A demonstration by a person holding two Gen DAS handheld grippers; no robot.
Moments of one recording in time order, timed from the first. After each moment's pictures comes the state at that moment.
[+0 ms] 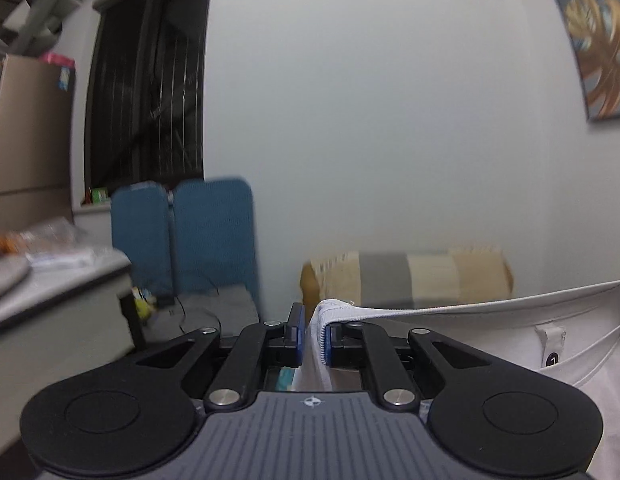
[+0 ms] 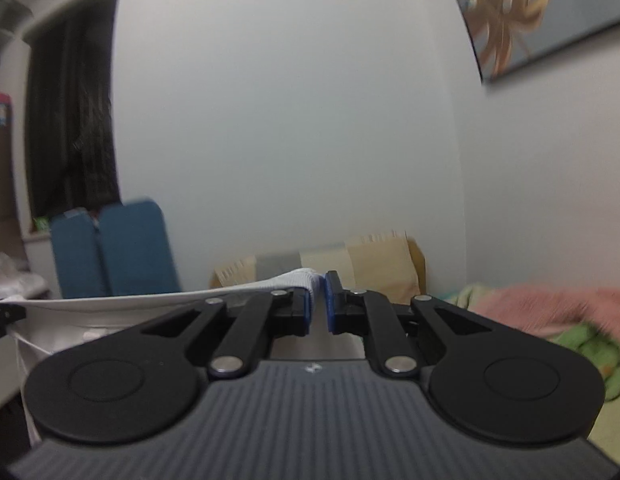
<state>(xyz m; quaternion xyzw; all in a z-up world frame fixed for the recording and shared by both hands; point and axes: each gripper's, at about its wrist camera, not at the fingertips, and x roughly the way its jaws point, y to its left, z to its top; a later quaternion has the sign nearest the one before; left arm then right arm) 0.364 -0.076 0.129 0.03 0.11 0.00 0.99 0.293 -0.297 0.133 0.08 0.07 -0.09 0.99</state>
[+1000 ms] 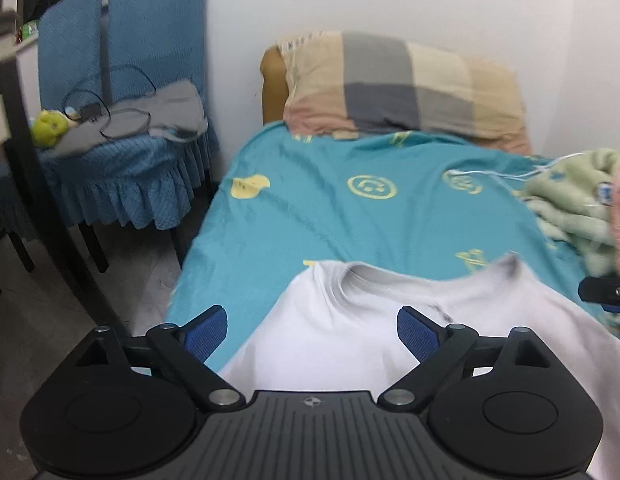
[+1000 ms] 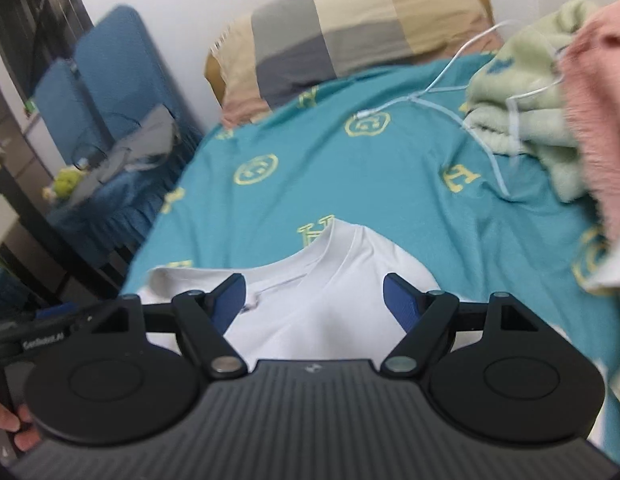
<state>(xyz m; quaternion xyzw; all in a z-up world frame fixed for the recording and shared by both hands) 0.495 -0.031 -0.108 0.02 0.34 -0.07 0.94 0.471 -0.325 -0.130 0.19 0.33 0.02 0.92</state>
